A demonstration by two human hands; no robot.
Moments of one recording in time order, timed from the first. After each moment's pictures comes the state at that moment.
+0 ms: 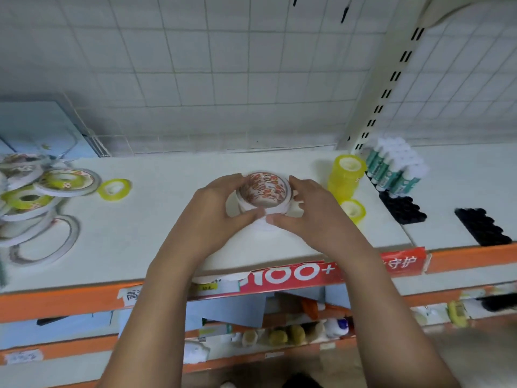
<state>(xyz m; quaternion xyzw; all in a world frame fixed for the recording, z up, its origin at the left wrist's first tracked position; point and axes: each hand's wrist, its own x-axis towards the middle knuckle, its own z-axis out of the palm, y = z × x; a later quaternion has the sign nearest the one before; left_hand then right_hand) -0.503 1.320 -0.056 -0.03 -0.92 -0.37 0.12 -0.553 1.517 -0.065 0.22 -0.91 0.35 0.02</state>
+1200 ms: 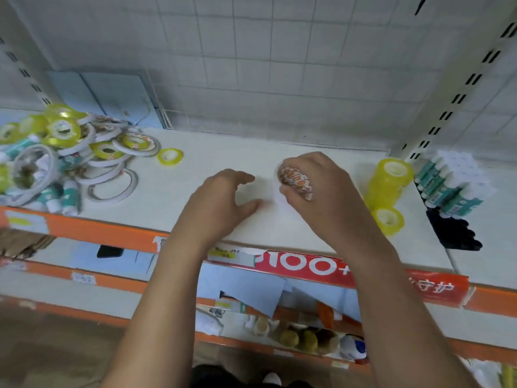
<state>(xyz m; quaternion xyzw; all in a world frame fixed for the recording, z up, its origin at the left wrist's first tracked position) -0.464 1.316 -0.059 0.13 -0.95 -0.26 0.14 -0.540 1.497 -0.036 0.36 -0.88 0.31 0.09</state>
